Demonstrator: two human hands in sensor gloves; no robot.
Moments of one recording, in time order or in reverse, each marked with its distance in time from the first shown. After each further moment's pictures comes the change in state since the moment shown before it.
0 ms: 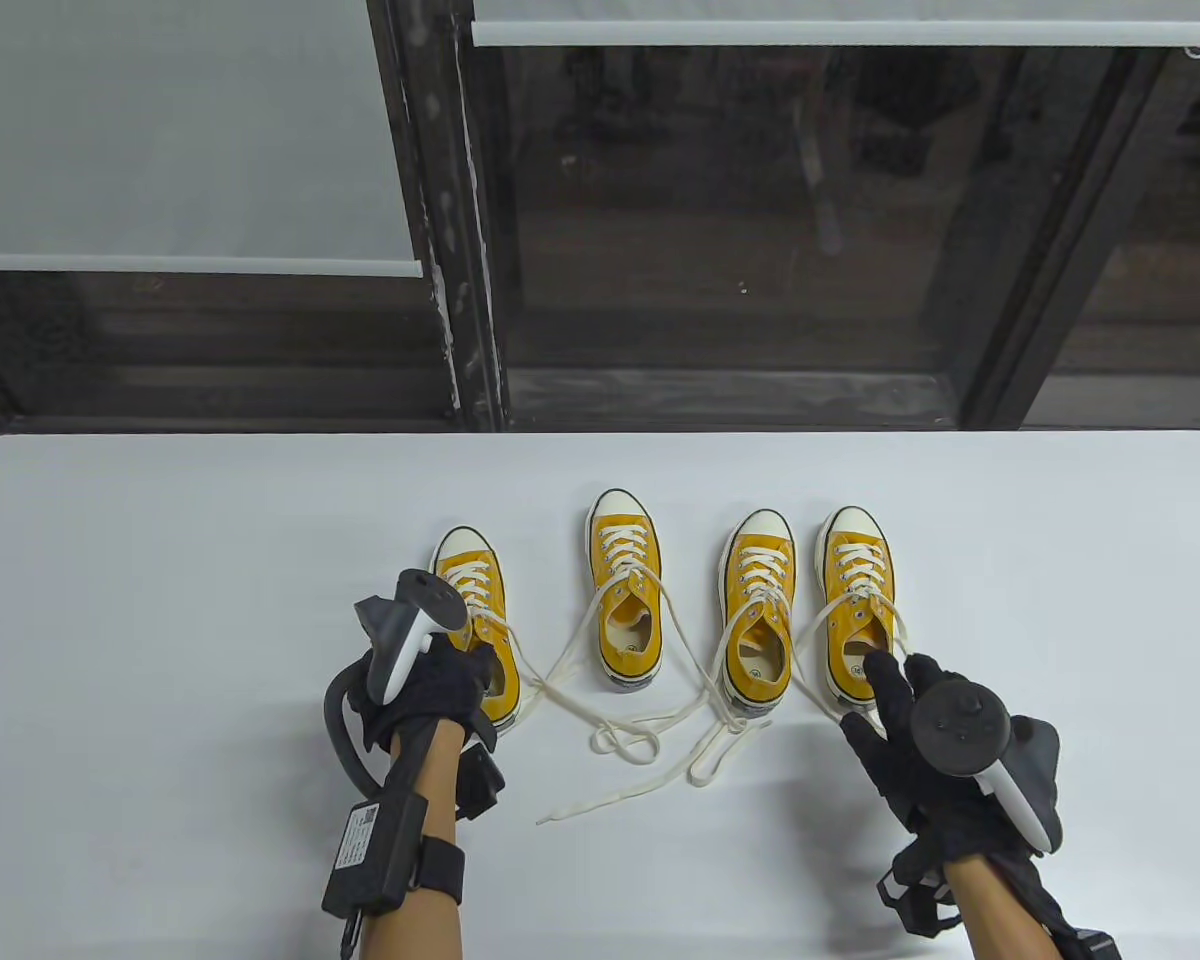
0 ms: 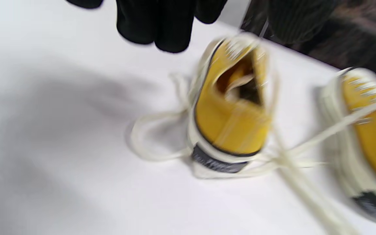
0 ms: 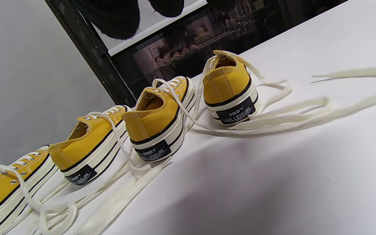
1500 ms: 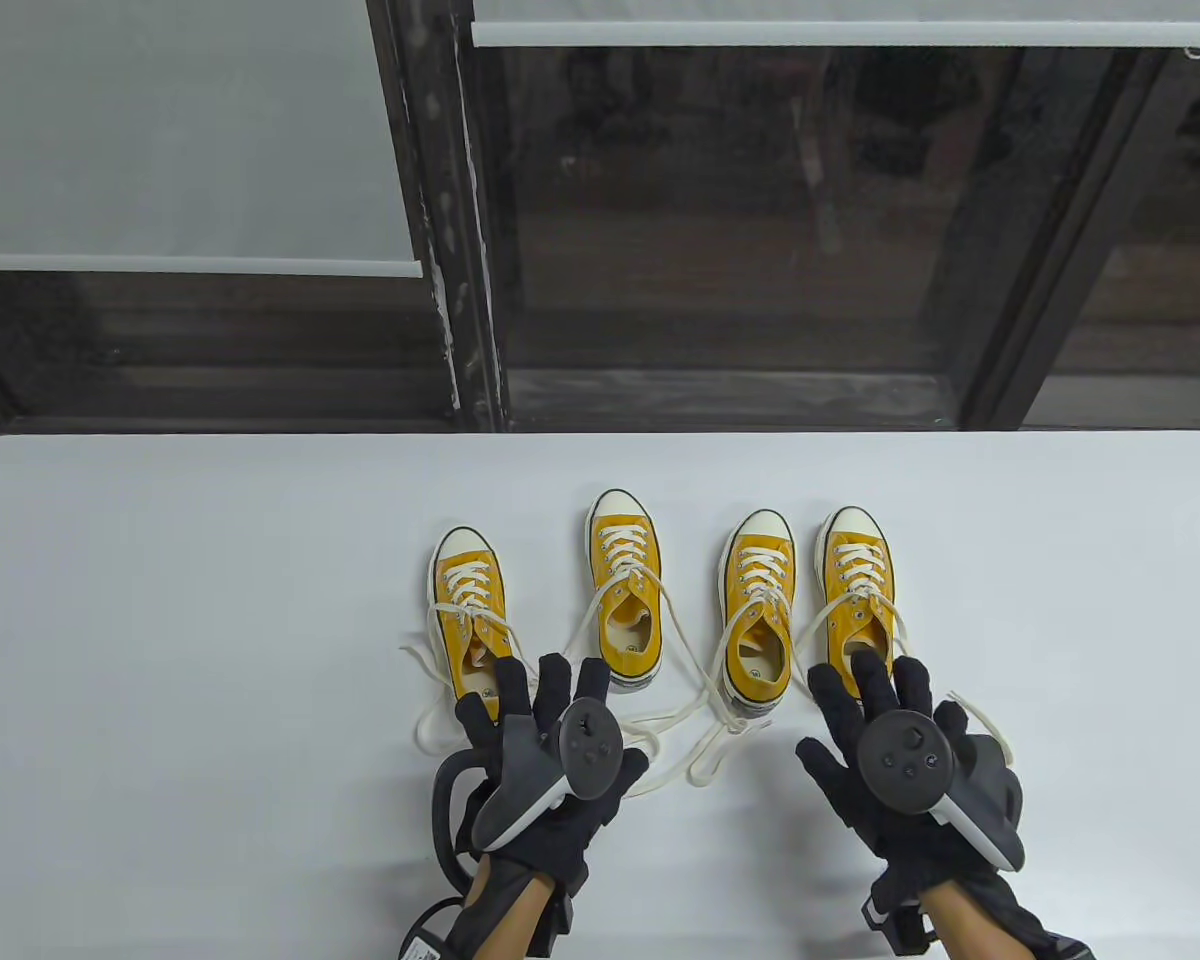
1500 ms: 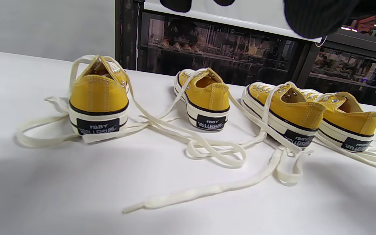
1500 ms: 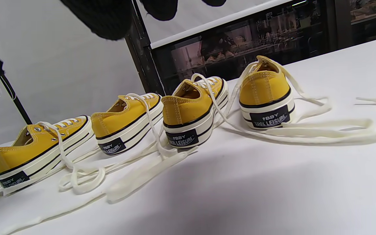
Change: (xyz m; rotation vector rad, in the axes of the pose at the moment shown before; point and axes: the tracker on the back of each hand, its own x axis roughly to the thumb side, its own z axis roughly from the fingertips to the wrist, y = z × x) left_hand 0.051 -0.069 0.103 0.165 -0.499 -0.237; right_hand 0.032 0.015 0.019 -0.028 -0.176 0.166
